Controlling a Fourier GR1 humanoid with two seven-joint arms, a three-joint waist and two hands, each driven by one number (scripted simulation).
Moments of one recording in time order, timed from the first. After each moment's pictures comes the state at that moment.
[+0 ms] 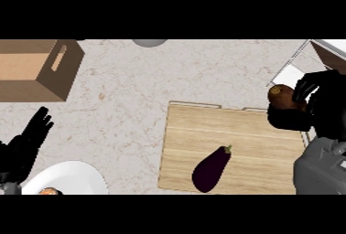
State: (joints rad) left arm 0.05 0.37 0.11 -1.45 0.16 -0.02 0.10; right arm -0.43 0.00 -0.06 -1.99 1.19 0.38 0.91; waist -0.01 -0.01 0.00
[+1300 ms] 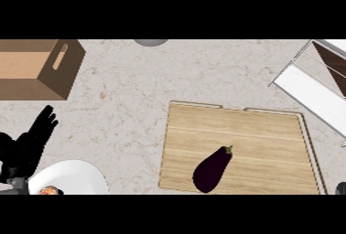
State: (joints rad) left arm 0.01 0.34 0.13 -1.38 0.12 -0.03 0.07; right arm -0.96 -0.34 -0.40 -1.97 1.17 0.72 0.90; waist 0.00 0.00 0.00
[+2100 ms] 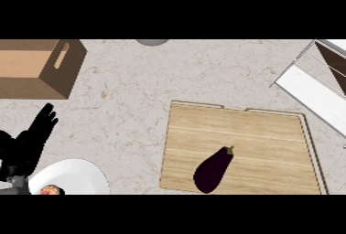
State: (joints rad) left arm 0.00 0.33 0.15 -1.40 0.10 -0.05 0.09; right arm -0.91 -0.54 -0.48 -1.62 1.19 0.55 0.80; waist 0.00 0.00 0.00
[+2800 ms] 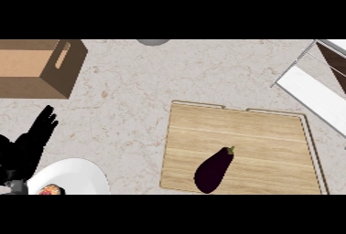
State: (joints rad) left arm 0.03 0.31 0.16 -1.45 0.09 -0.06 0.11; right arm -0.83 -0.63 -0.58 -1.31 1.14 0.26 0.72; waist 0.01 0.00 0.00
